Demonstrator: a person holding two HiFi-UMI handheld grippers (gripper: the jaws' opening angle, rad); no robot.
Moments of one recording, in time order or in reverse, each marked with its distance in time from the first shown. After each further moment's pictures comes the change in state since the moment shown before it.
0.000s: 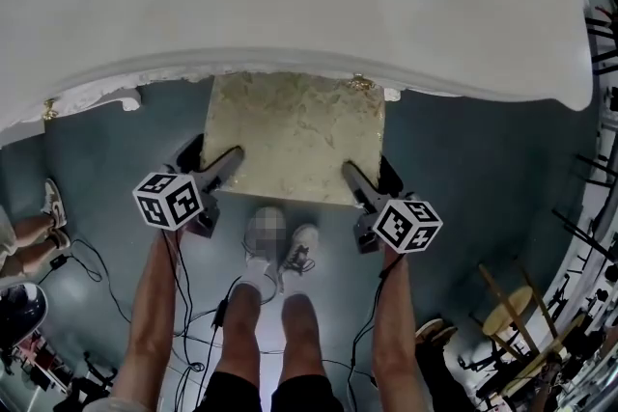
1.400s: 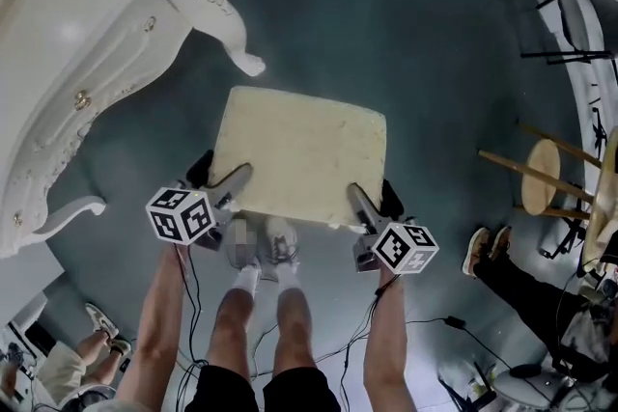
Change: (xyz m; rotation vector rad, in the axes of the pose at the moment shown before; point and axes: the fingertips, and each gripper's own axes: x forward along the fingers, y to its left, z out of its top) left arm 0.088 -0.312 -0.118 0.425 0.288 -0.358; right arm -0.333 -0.154 -0.108 0.367 -0.413 -0.423
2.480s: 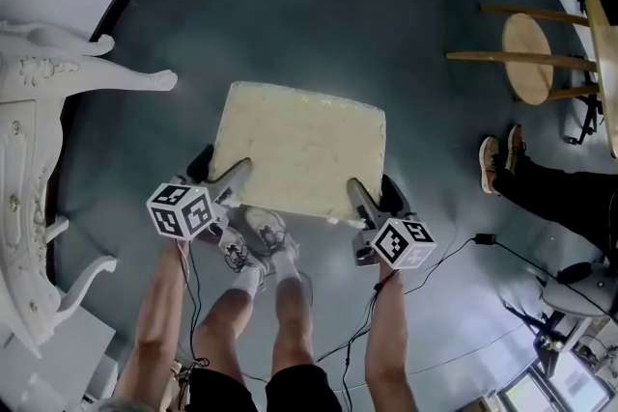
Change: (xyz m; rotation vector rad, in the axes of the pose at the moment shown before) left arm 0.146 -0.150 -0.091 0.241 0.269 -0.201; right arm -0.126 -0.182 -0.075 0.279 -0.171 -0.248
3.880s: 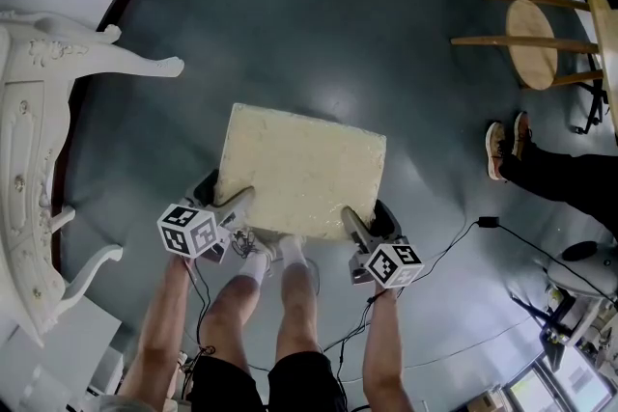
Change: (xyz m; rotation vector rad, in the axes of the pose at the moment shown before) left arm -0.050 -0.010 -0.097 0.016 0.116 -0.027; right arm -0.064 0.000 -0.104 0.045 0.054 0.018
